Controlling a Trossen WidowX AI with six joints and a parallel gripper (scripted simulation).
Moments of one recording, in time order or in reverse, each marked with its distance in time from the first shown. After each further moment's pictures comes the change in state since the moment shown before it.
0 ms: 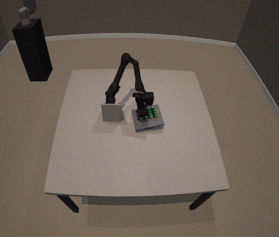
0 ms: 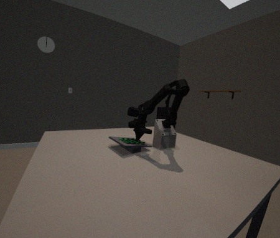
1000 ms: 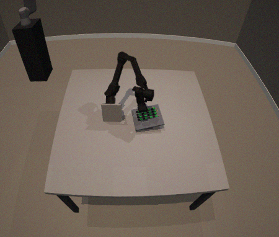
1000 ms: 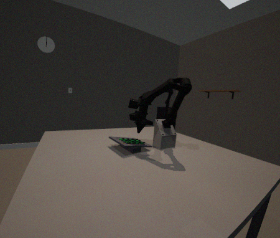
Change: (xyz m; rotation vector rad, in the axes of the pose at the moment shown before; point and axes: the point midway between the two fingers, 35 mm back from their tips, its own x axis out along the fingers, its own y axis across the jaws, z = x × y) arm -0.055 -0.003 0.003 0.012 0.022 0.000
